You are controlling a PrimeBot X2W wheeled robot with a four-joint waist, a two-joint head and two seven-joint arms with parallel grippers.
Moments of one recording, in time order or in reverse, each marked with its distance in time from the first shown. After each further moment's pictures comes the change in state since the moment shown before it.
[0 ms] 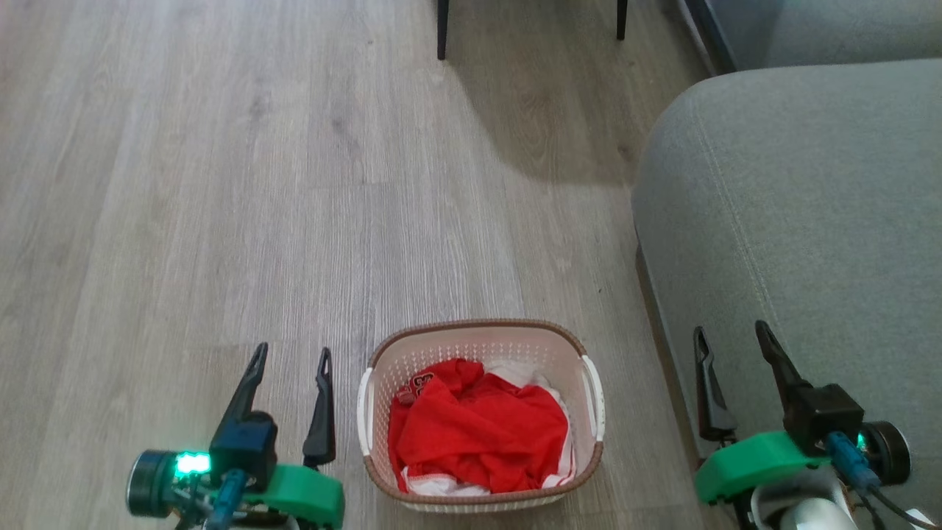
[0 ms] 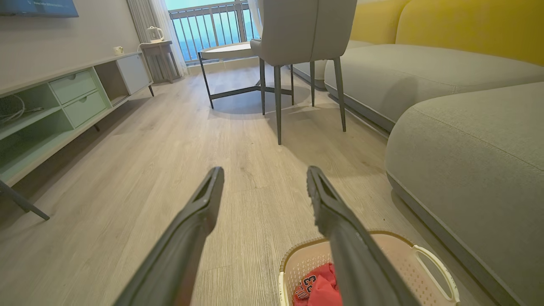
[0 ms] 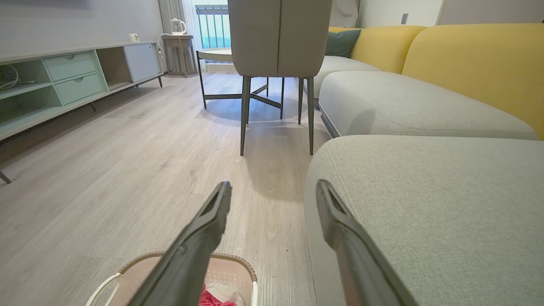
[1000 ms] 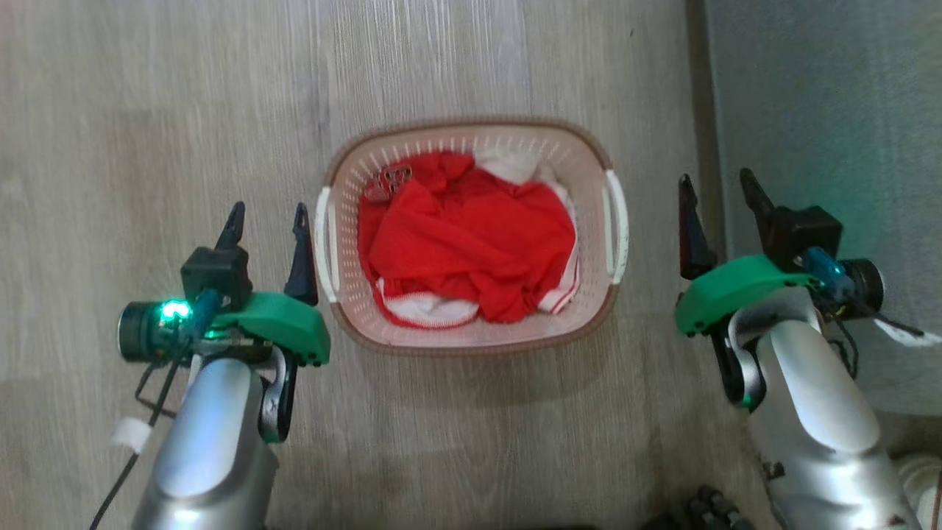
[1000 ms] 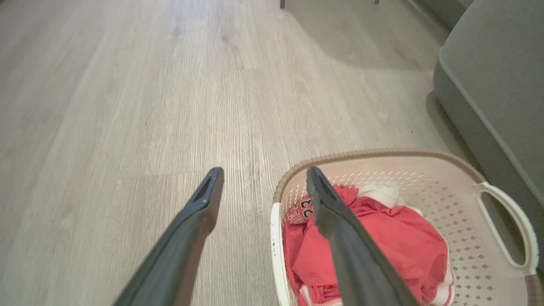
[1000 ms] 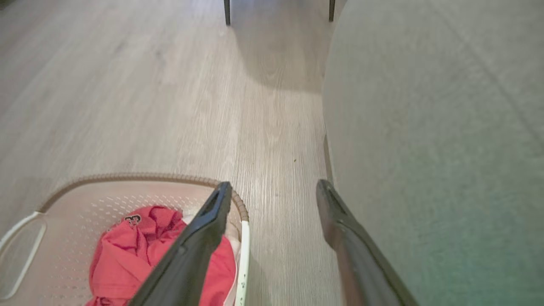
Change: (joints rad) left arm -0.446 -0.055 0.068 0.376 -0.079 -0.054 -0.003; right arm -0.485 -0.007 0.025 0.378 0.063 0.000 -0.001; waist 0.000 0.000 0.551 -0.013
